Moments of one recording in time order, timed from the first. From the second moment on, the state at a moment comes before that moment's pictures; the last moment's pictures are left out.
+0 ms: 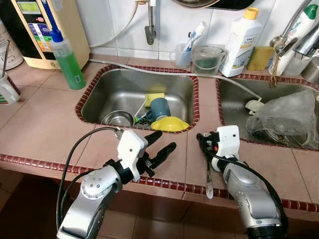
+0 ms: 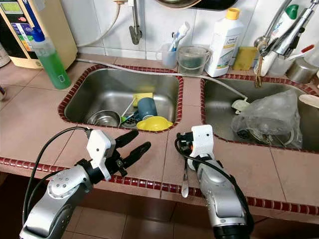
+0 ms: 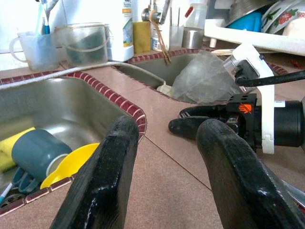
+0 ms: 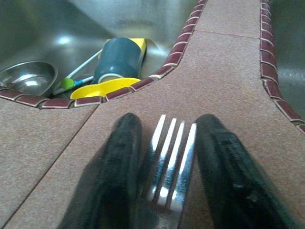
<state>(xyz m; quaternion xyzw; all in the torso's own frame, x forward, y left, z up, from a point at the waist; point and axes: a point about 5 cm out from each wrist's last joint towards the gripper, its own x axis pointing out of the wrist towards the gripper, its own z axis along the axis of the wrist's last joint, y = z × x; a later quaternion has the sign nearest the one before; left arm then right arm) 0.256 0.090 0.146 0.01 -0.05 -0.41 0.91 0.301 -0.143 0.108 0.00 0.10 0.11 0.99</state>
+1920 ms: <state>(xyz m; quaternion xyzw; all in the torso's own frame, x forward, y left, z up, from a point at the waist) 0.264 0.086 0.156 0.00 -0.07 -0.40 0.91 0.323 -0.164 0.164 0.09 -0.01 0.10 0.99</state>
